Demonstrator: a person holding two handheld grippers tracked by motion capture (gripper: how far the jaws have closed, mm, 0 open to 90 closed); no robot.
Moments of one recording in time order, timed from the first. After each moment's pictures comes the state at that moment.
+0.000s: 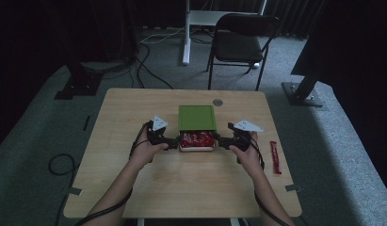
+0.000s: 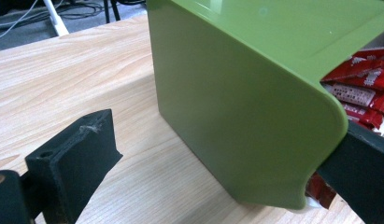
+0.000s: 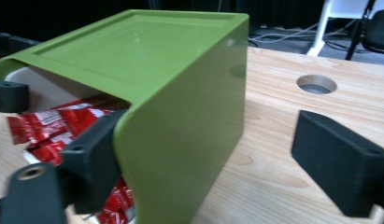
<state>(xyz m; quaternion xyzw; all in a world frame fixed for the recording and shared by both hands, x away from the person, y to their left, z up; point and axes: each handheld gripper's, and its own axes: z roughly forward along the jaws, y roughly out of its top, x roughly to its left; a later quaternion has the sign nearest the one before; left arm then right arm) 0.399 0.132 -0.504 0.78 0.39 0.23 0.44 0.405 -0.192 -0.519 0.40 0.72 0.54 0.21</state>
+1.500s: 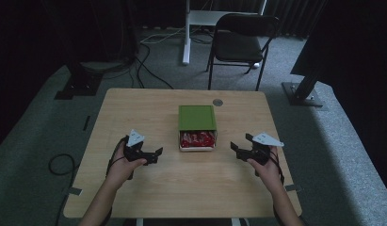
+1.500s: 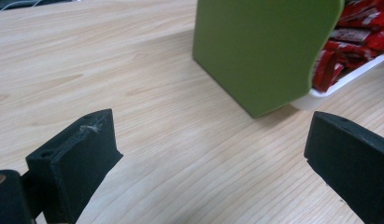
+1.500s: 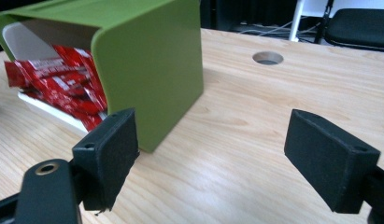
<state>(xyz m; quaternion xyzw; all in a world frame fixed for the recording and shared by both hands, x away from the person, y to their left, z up) 0.342 0.198 -0.514 0.76 0.44 0.22 0.43 0.360 -0.251 -0.529 0.41 0.72 0.51 0.24</state>
